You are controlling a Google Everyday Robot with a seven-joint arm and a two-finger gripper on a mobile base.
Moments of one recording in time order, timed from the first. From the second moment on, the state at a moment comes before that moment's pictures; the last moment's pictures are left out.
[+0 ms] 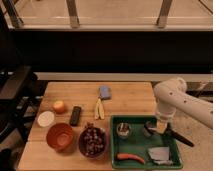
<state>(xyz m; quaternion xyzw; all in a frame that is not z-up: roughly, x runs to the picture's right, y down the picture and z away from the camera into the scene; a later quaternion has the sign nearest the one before) 0.283 0.211 0.735 -0.40 0.13 0.19 0.89</state>
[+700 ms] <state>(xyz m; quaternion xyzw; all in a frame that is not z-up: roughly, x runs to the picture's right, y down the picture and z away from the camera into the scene) 0.306 0.239 0.712 -0.40 0.14 0.24 0.87</state>
